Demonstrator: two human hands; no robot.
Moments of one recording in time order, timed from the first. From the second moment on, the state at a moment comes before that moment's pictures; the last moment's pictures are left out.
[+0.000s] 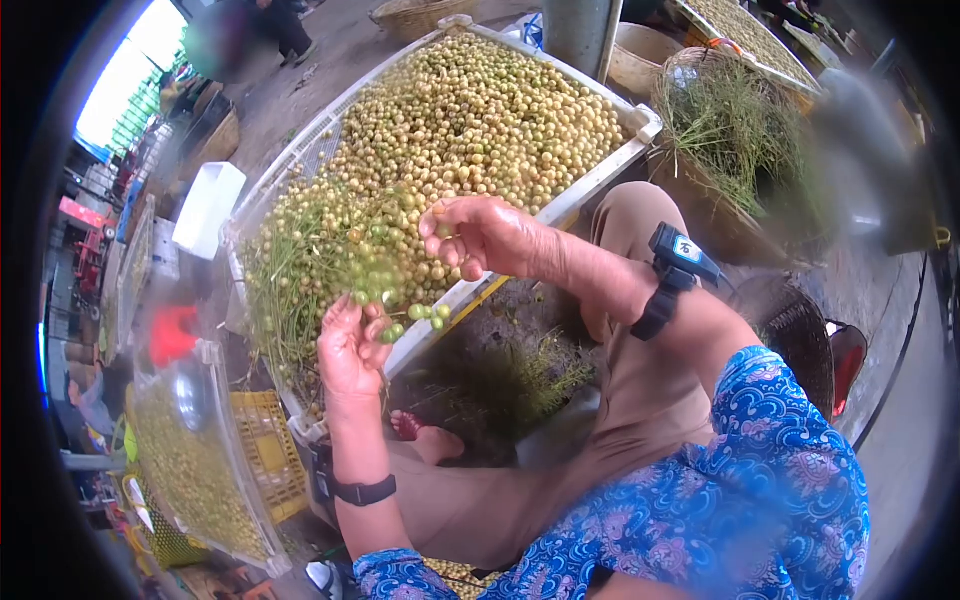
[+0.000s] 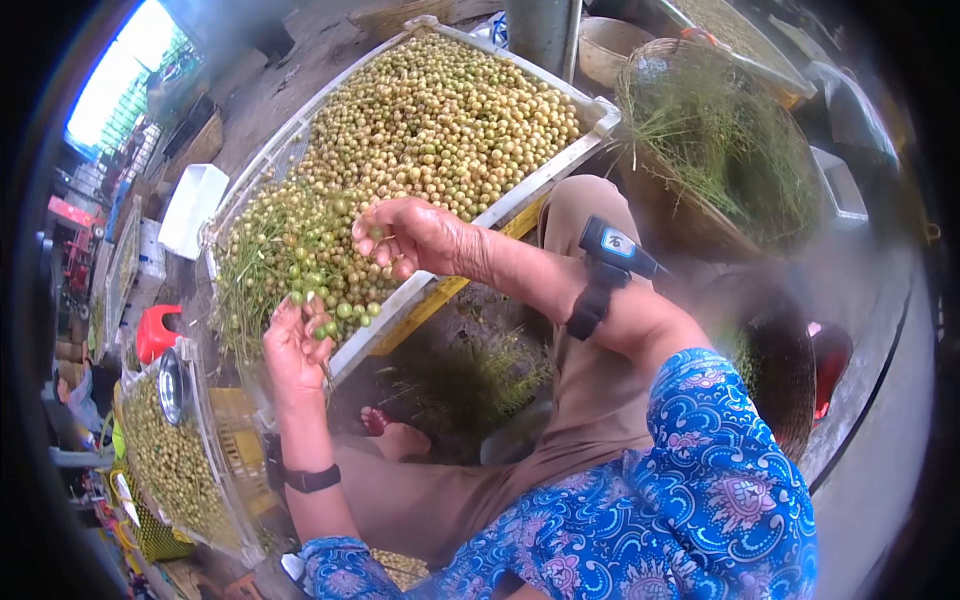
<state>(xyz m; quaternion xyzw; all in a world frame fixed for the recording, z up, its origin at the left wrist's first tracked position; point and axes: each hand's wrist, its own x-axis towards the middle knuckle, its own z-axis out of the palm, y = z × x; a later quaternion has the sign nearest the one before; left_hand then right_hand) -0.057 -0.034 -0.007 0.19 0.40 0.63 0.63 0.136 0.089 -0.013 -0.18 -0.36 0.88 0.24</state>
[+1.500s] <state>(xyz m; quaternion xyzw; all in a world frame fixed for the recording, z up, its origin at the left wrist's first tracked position) -0.071 -0.028 -0.003 0.20 0.45 0.67 0.55 0.130 0.154 -0.009 -0.40 -0.81 0.29 0.31</state>
